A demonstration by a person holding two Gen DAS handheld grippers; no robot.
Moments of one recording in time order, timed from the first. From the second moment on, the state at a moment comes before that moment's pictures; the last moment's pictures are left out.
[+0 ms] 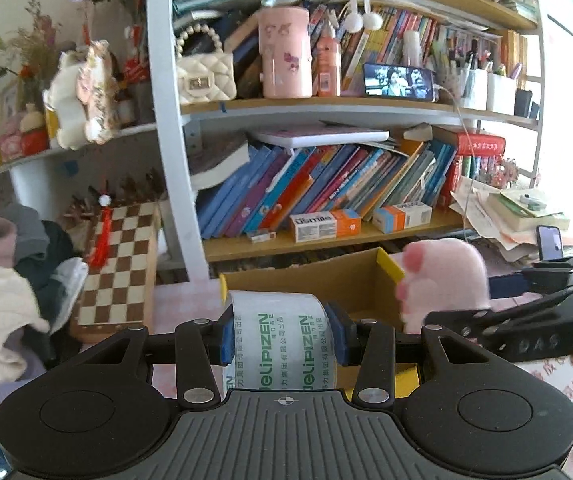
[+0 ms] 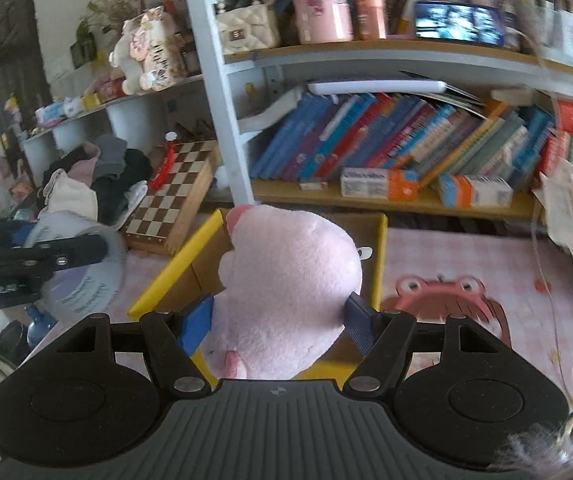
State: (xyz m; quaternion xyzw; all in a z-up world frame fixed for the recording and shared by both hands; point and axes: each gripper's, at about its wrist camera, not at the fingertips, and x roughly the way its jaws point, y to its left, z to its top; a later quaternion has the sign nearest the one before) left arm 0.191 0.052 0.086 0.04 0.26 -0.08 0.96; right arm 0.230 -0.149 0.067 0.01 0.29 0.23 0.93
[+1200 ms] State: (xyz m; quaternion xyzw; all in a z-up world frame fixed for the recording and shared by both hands) left arm 0.394 0.026 -0.032 0.08 0.47 -0.08 0.88; right arm 0.410 -0.063 -0.047 -0.34 0.42 0.30 0.79
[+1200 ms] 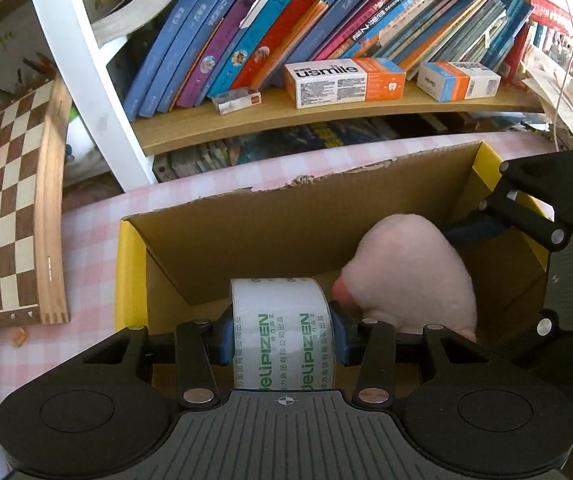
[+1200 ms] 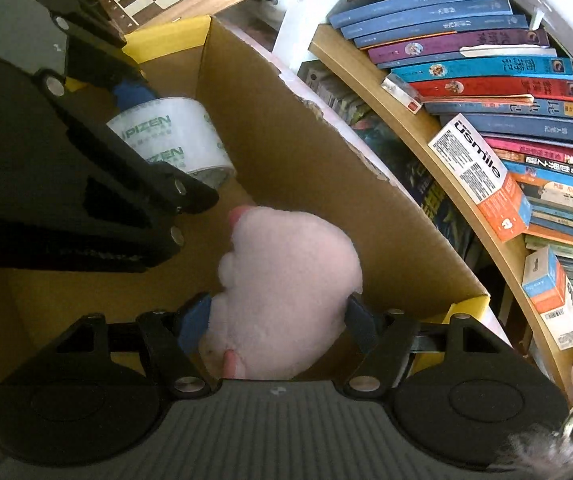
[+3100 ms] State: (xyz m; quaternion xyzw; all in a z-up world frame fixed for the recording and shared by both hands) left arm 0.061 0.080 0.046 -0.01 0.28 -0.09 0.95; right arm 0.088 -0.147 0.030 -0.05 0.28 0.17 0.94
